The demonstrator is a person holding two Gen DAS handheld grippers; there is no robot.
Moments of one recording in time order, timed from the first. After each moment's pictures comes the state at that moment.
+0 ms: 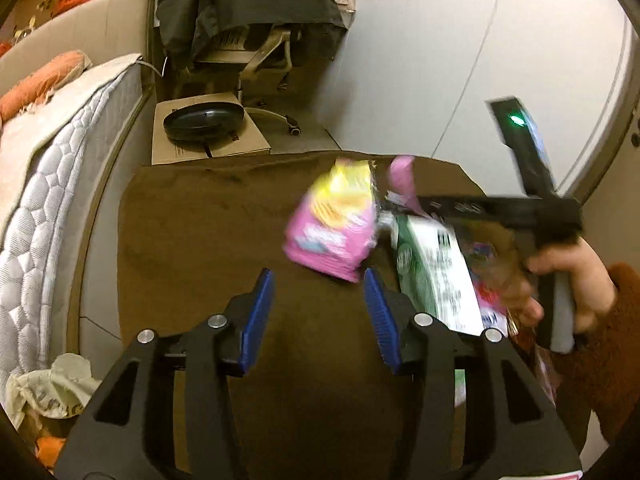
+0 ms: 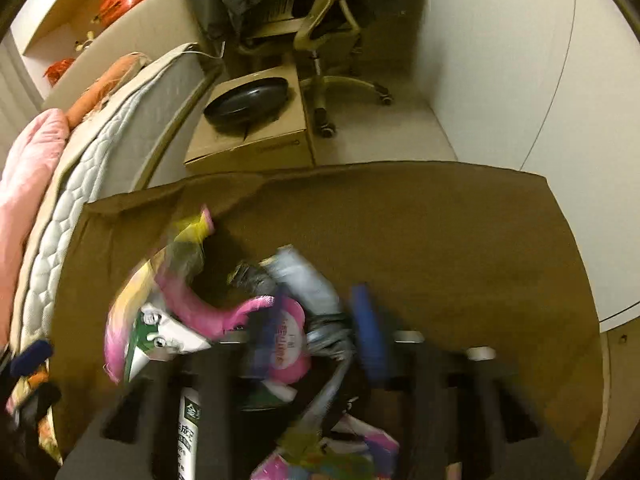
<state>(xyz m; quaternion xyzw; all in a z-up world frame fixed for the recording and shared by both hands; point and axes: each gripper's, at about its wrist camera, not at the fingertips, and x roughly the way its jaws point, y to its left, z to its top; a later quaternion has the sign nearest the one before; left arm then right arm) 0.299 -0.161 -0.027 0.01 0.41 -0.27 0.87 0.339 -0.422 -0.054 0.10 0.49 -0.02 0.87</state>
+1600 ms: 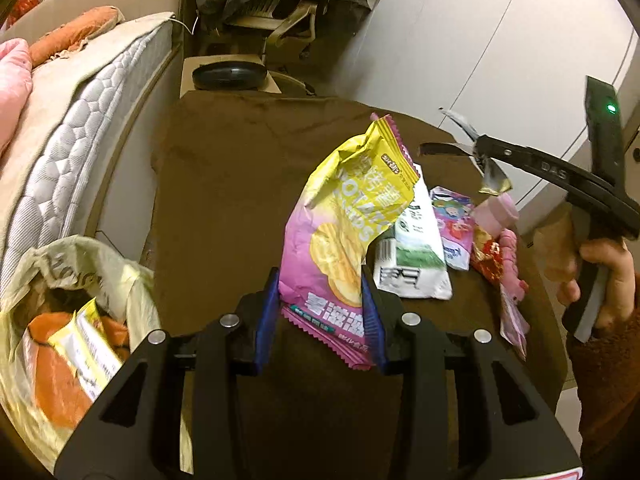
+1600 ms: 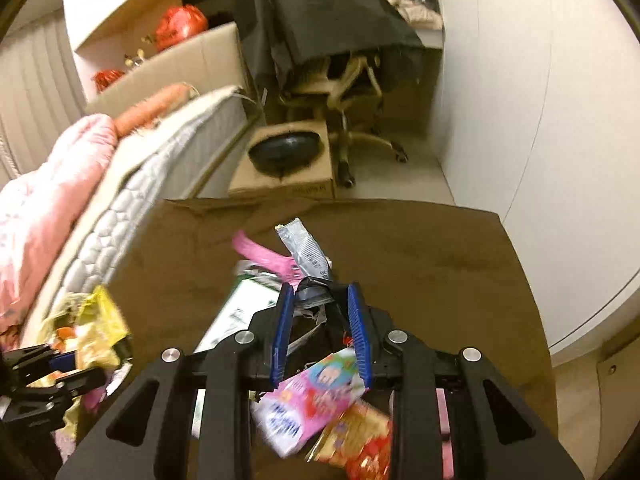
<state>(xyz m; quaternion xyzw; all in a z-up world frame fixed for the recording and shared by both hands) 0.205 -0.120 -0.008 -0.01 0.46 -0.24 0.85 0.212 -0.399 0.032 0.06 0.38 0.02 0.92</state>
